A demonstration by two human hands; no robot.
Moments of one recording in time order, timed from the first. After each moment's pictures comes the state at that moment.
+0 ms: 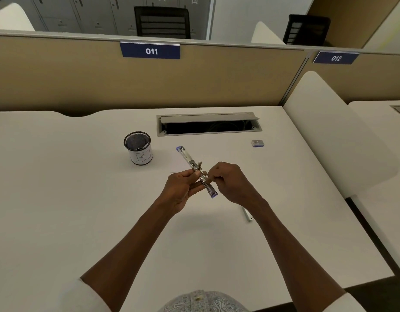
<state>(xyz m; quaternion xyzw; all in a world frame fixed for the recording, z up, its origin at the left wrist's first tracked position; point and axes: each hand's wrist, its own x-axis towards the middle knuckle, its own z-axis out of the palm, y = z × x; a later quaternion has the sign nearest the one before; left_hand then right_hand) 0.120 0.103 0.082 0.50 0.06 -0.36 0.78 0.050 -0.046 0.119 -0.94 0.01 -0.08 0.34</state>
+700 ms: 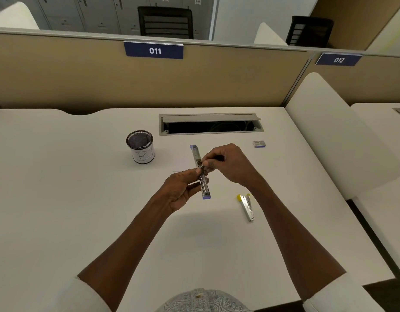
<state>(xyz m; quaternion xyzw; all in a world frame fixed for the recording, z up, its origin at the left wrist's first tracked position) 0.124 0.112 0.085 0.45 0.05 -0.41 0.79 0.080 -0.045 0.160 -0.90 0.06 -0.02 0.43</state>
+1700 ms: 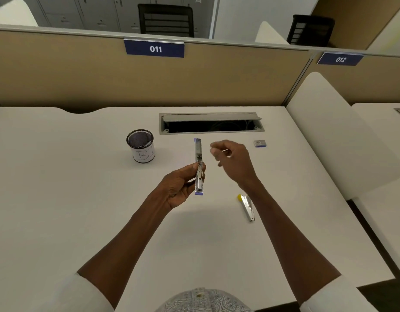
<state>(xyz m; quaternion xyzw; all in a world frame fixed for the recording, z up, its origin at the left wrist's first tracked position) 0.130 0.117 0.092 0.39 0.07 -0.44 0.80 0.085 -0.046 0.141 -0.85 0.16 -0.16 0.48</state>
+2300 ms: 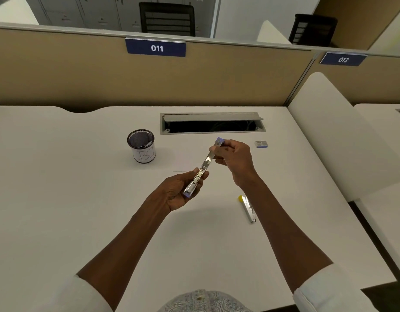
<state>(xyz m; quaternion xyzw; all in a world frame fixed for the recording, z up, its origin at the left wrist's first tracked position) 0.136 0.120 0.084 0.35 0.12 -0.51 0.78 0.102 -0.053 0.128 -0.70 0.24 -0.13 0.66</state>
